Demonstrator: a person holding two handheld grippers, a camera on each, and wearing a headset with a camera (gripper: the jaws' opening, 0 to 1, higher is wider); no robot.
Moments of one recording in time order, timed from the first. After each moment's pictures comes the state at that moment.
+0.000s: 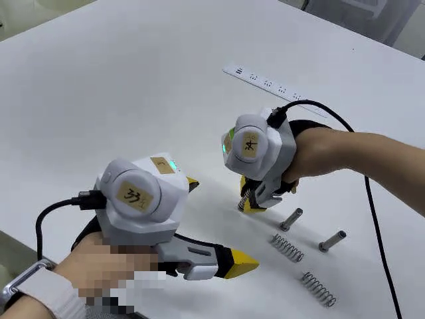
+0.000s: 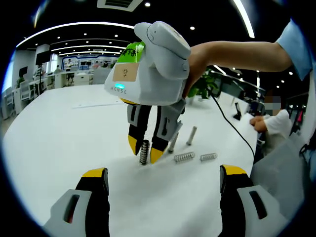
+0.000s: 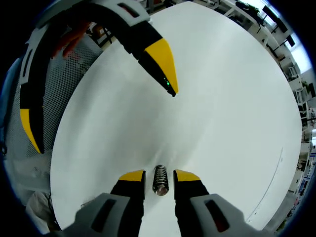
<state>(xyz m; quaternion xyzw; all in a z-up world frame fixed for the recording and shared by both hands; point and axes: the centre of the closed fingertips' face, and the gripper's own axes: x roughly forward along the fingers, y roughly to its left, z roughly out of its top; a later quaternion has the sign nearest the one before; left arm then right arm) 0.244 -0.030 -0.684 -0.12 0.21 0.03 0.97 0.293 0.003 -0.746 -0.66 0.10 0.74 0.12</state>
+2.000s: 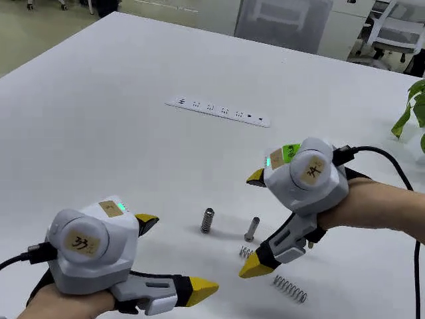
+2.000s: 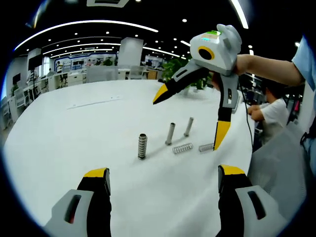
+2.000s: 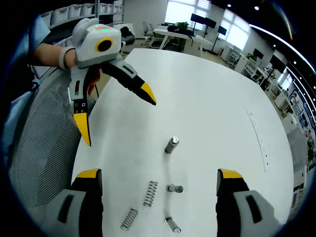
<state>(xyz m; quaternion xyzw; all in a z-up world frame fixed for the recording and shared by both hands) 0.240 -0.032 -0.691 -0.09 0.25 0.00 0.97 0.322 -0.056 -0.683 -0.45 0.14 0.80 0.38</state>
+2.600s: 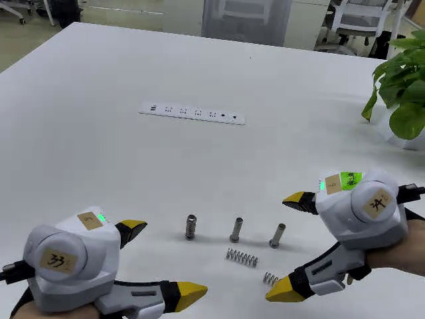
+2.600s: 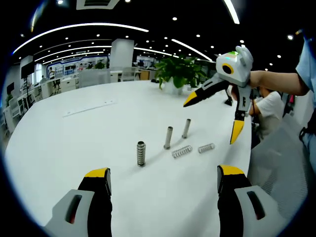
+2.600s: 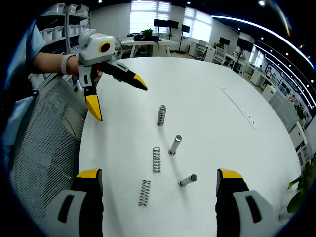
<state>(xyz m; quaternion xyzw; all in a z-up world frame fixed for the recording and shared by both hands) 0.244 -0.034 -0.691 -0.06 0.25 -0.03 0.97 0.359 -0.130 -0.683 -0.38 0.18 0.76 0.49</state>
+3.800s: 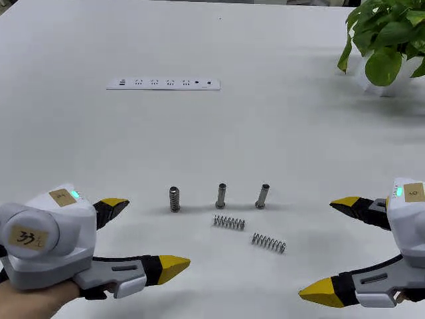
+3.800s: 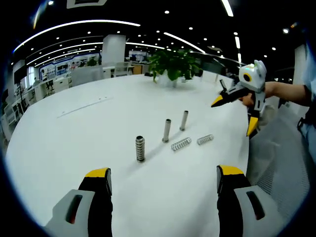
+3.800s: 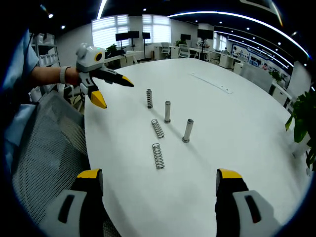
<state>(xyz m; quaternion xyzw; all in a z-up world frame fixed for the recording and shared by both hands) 0.256 -0.033 -0.694 -0.04 0.27 -0.06 0.96 0.366 -0.210 -0.695 -0.28 0.25 0.70 0.61</state>
